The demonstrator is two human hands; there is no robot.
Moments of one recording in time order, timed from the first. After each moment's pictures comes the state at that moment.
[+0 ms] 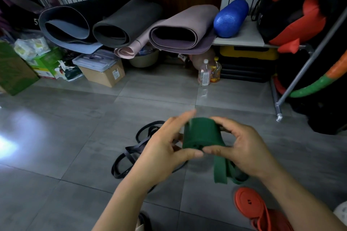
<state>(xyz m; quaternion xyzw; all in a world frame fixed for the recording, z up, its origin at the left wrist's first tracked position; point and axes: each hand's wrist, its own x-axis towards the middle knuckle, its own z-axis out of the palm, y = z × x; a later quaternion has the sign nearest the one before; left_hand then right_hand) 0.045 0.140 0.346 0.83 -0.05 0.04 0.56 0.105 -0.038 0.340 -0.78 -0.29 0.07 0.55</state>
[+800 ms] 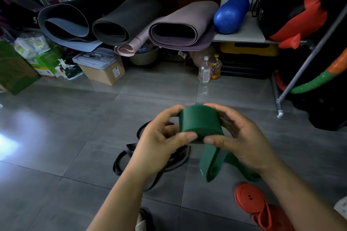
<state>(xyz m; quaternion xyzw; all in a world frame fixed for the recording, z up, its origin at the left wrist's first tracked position) 0.042 0.140 0.353 0.69 -0.03 0.04 0.72 0.103 -0.037 0.340 -0.69 -0.28 0.13 0.65</state>
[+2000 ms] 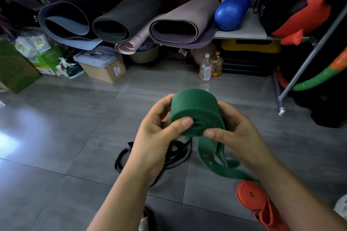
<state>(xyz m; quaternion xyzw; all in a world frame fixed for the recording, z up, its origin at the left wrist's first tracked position) 0.043 0.135 0.352 0.59 -0.01 0.07 0.80 0.097 -0.023 0.344 -0.59 -0.24 0.17 0.75</state>
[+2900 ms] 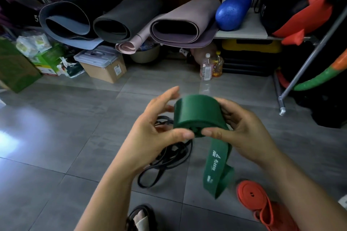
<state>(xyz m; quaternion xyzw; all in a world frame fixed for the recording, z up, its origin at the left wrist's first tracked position) 0.041 0.157 0.361 0.77 -0.04 0.08 0.63 0.102 -0.026 0.351 -0.67 -0.27 0.12 0.68</state>
